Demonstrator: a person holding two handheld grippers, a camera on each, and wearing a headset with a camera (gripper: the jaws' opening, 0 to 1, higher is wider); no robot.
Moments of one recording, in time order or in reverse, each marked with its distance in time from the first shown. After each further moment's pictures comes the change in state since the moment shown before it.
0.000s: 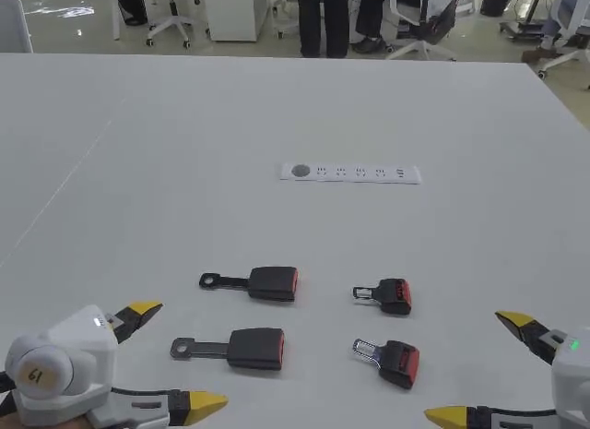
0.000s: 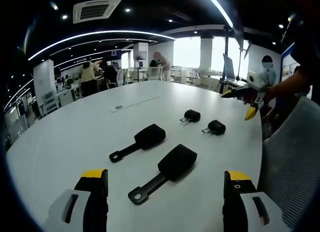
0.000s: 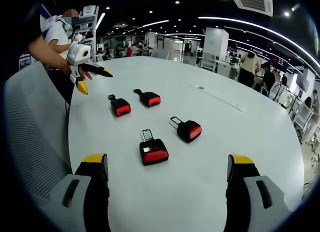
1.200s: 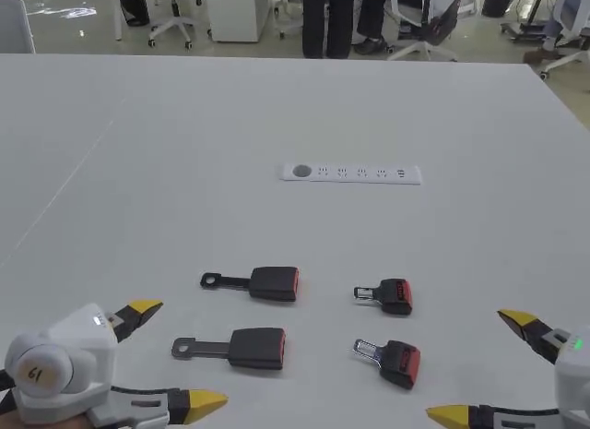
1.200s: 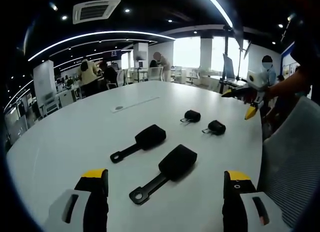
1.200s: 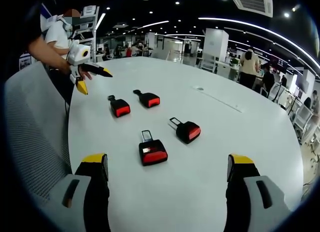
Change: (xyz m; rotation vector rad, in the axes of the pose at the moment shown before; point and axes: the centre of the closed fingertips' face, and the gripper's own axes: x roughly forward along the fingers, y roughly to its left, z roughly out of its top) left arm -0.002 0.003 0.000 0.004 -0.003 0.002; right arm -0.001 -0.002 0.001 -0.003 -0.006 -0.005
